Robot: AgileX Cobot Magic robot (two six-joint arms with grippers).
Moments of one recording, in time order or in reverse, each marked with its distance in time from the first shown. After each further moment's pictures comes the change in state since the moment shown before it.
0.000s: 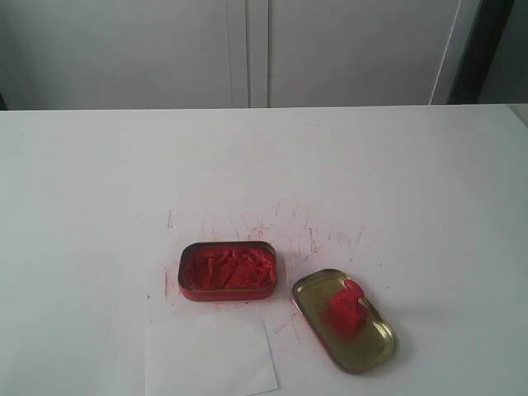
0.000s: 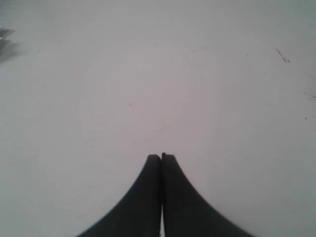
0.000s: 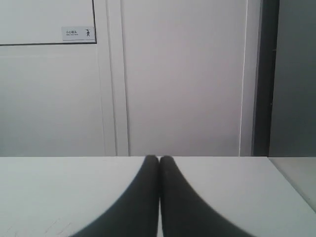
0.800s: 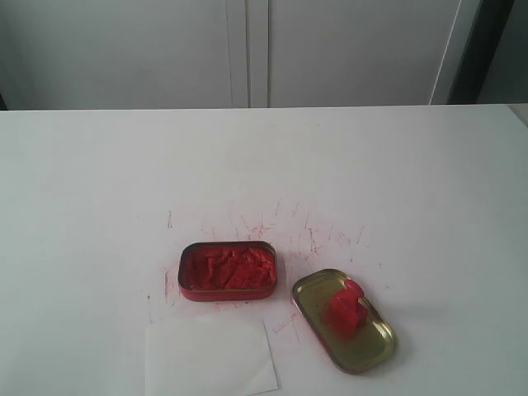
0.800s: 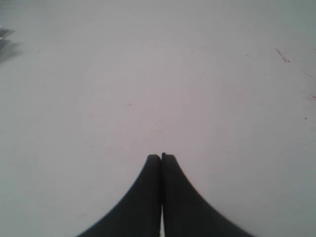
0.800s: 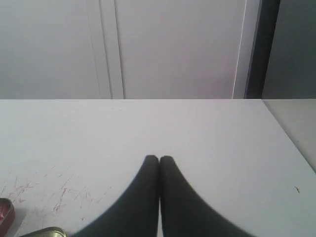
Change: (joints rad) left arm 0.000 0.000 0.000 0.000 0.000 0.000; right arm 0.000 0.223 -0.206 -0.006 0.269 0.000
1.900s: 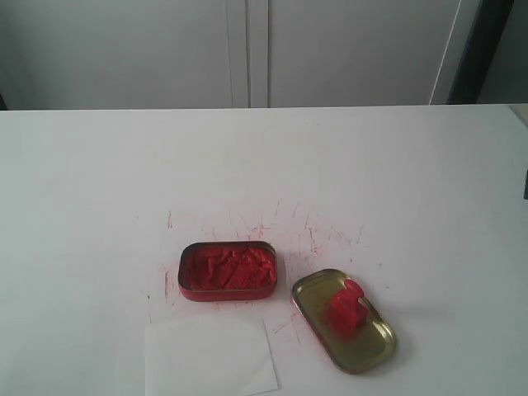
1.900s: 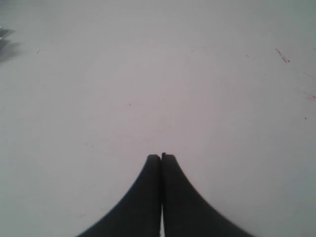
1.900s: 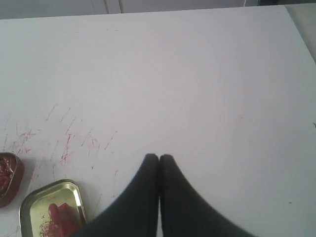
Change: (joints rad) left arm 0.000 0.000 0.000 0.000 0.000 0.000; right arm 0.000 0.533 -0.373 0.070 0.268 0.000
